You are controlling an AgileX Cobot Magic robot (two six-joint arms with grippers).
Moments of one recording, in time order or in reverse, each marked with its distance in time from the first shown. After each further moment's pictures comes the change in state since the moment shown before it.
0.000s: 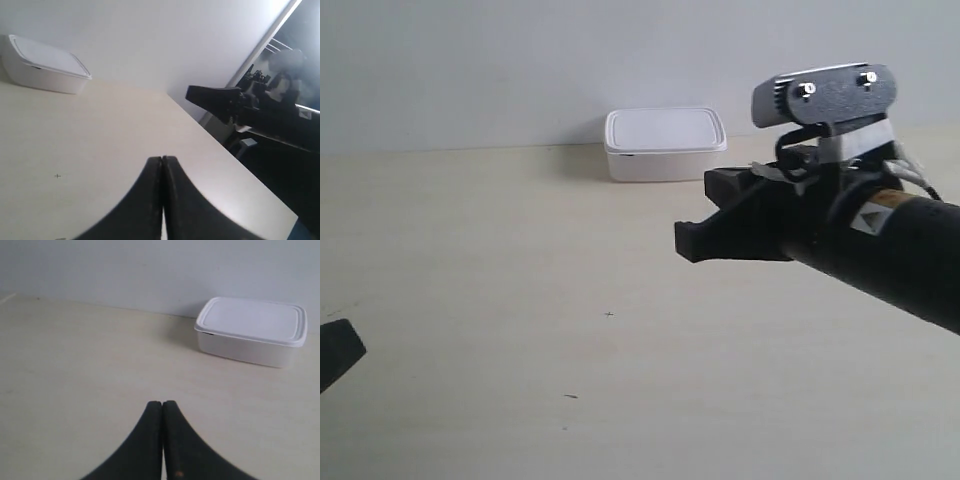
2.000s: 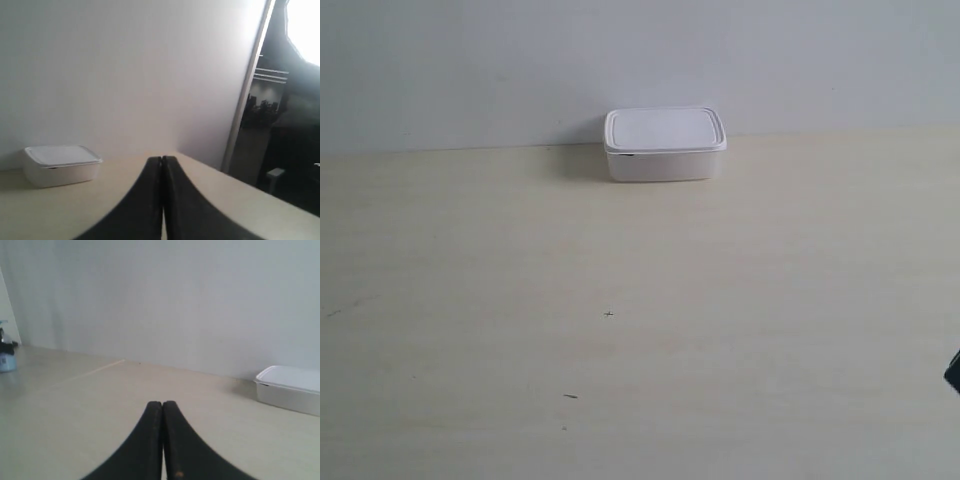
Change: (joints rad) left arm 0.000 -0.478 0.003 0.295 0.192 -0.068; right arm 0.075 -1.302 0.540 -0.173 0.408 0.055
